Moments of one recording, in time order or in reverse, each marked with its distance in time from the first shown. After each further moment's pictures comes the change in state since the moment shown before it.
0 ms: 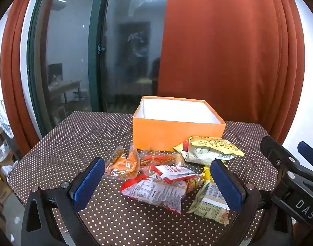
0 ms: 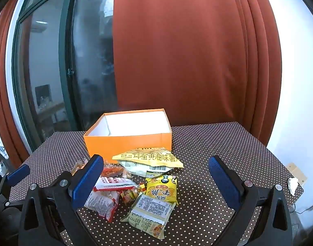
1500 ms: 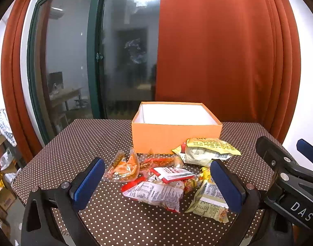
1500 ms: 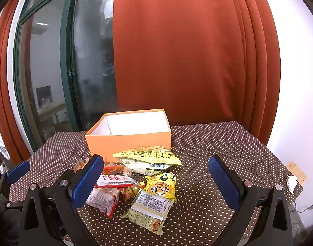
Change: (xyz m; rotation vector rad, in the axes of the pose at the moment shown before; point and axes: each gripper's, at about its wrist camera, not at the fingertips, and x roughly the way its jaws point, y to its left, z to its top) left arm -0.005 0.012 0.001 0.034 -0.032 -0.029; right arm -0.009 -0.005 -0.005 0.008 -0.007 0.008
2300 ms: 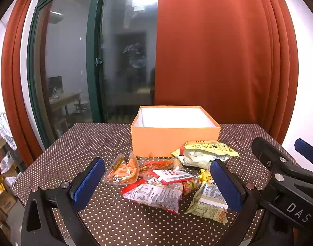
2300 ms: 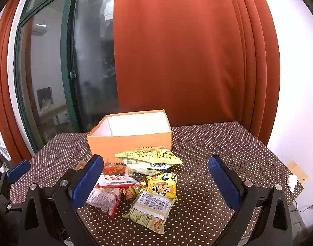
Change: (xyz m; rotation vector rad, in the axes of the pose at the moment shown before) left arm -0.006 -0.004 -0.001 0.016 -0.026 -0.003; right arm -0.002 0.000 0.000 0.008 -0.003 0.003
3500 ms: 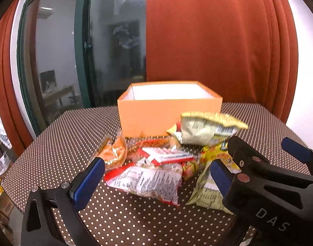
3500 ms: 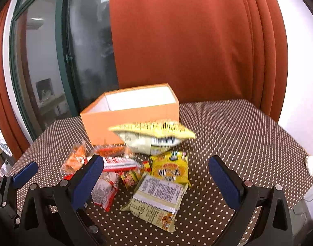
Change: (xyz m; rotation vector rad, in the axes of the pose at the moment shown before) left arm 0.062 -0.013 -0.050 0.050 0.096 -0.016; right arm 0.065 0.003 -0.048 0.035 0.121 0.025
